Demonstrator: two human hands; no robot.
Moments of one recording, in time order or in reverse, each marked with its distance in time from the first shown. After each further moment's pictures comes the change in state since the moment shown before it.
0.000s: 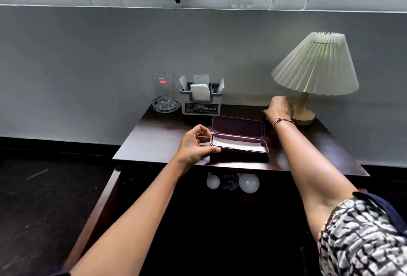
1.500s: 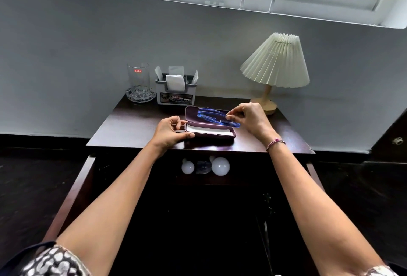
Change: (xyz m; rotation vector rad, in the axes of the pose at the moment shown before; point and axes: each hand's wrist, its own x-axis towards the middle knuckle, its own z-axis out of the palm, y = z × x) left_hand -0.005 0.005 0.001 -0.027 -0.008 -0.032; right_hand -0.109 0.032 -0.037 0.319 -0.006 -0.541
